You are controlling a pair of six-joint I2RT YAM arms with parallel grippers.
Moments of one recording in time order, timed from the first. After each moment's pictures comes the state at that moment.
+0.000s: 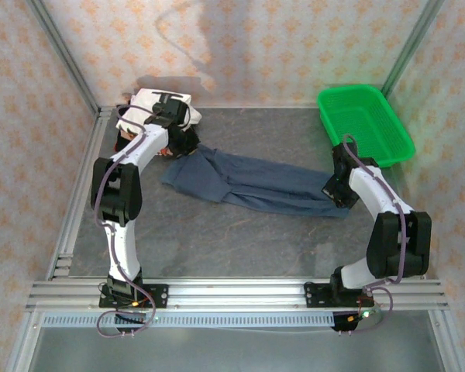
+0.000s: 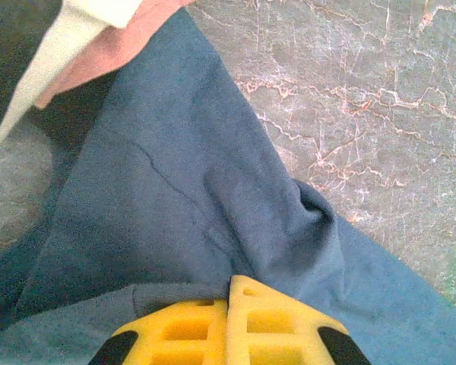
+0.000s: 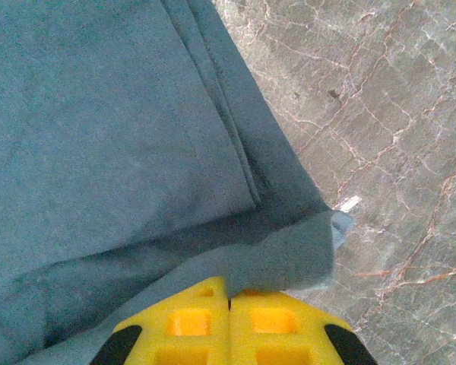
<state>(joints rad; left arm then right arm) -0.17 2.06 1.72 -0.75 0.18 -0.75 0.01 1.47 1.02 -0.95 0.14 0.76</state>
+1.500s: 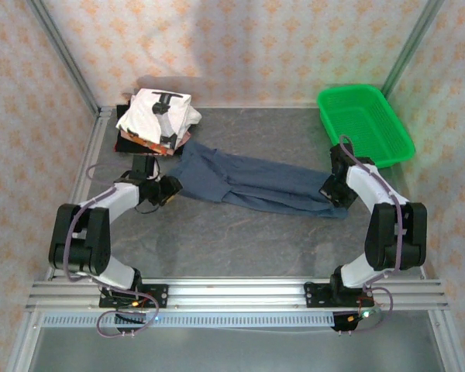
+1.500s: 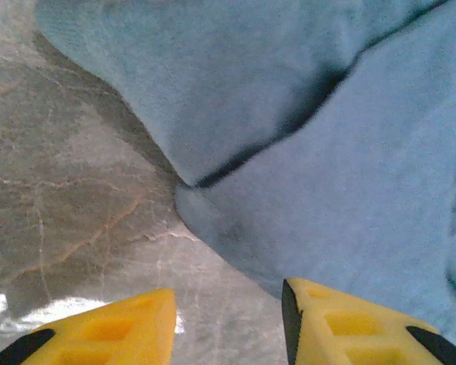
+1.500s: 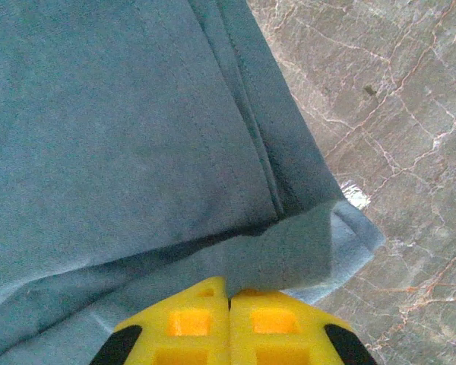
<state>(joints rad) -0.04 1.55 0.77 -0.27 0.35 -0.74 0.00 1.53 1.02 -0.91 0.11 0.73</state>
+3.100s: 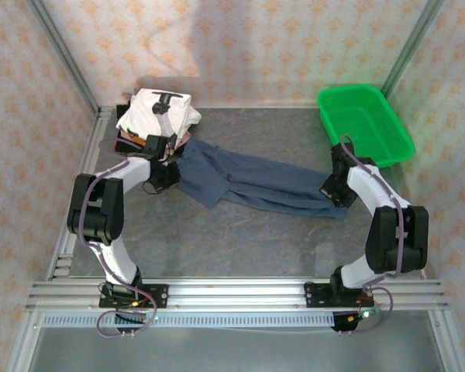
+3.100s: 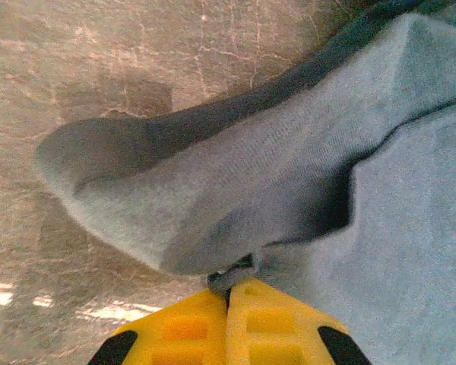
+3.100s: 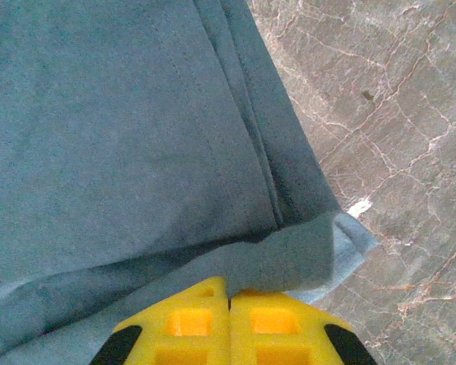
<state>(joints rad) -0.07 1.78 1.10 -0.49 0.16 -0.59 0.00 1.50 1.02 -0.92 0.11 0.73</state>
